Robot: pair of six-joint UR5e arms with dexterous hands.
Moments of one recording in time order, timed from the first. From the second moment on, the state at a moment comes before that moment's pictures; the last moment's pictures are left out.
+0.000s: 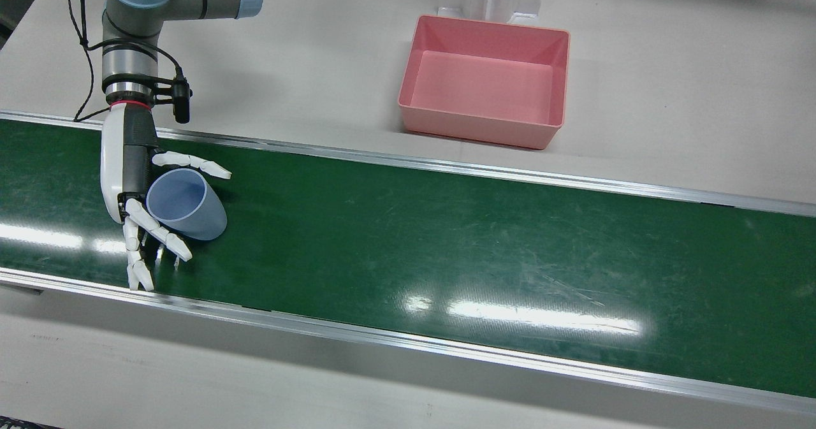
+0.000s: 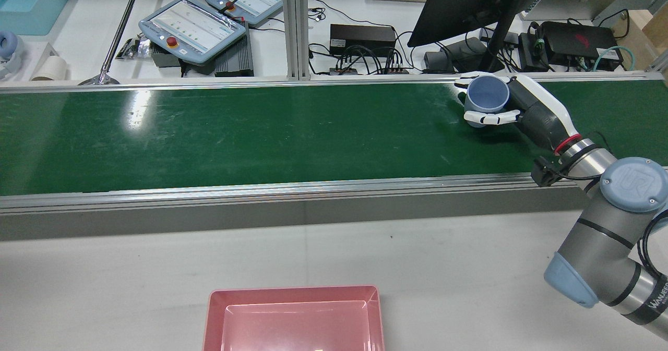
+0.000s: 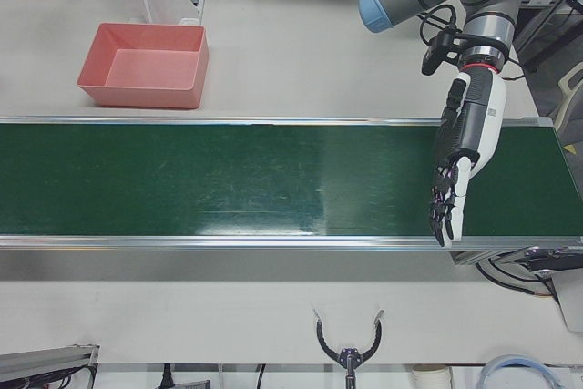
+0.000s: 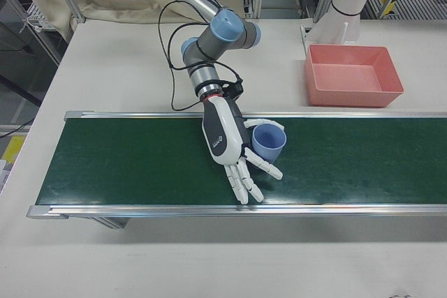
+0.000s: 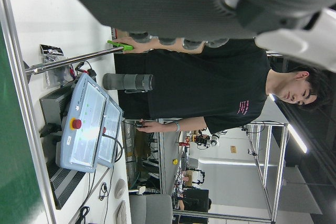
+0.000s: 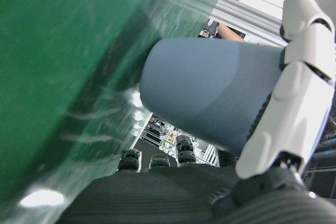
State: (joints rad) left arm -1.45 -1.68 -1.81 0.25 1.79 0.00; right arm 0.87 -1.41 1.87 -3.42 -1.18 -0.55
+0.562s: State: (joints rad) left arm -1.45 -1.68 -1.81 0.25 1.79 0.00; right arm 0.91 -1.42 2.01 -3.42 -1.06 -0.56
